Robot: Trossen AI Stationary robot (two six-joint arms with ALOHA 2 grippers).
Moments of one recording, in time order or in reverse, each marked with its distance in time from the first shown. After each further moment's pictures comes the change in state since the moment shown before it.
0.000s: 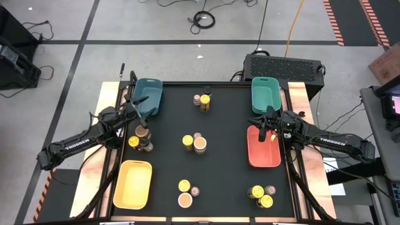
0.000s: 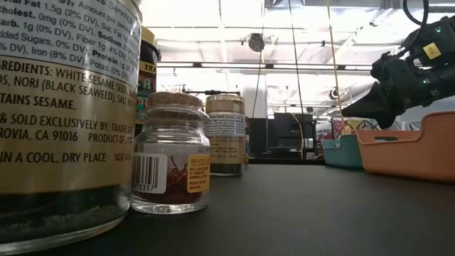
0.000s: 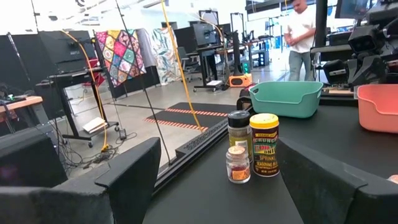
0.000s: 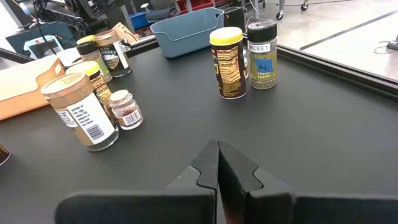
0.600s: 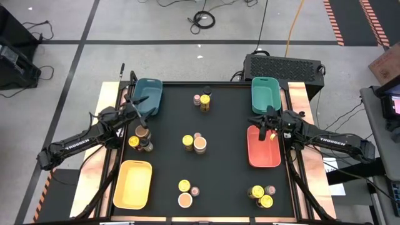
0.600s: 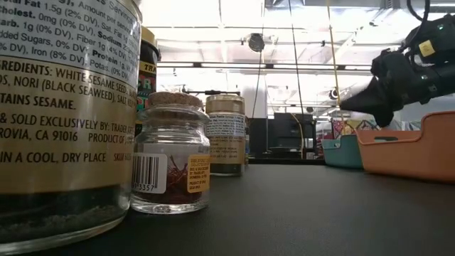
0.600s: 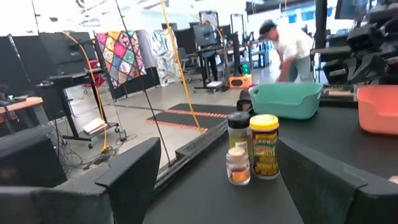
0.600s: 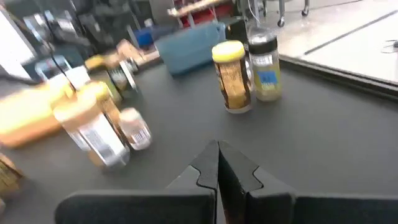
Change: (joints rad) left arm 0.000 0.000 0.000 0.017 0.006 -0.022; right arm 0.000 0.000 0.000 0.076 -0.006 0.090
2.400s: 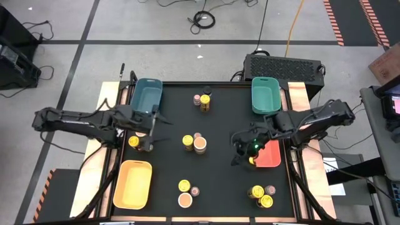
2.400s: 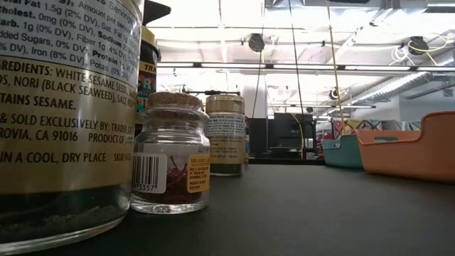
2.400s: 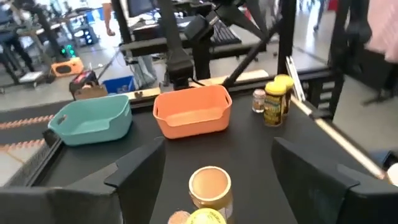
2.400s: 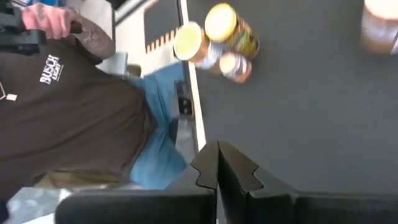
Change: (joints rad) left arm -0.553 0.633 0.595 -0.209 0.178 0.042; right arm 0.662 1.092 1.369 -0.908 -0.272 0.433
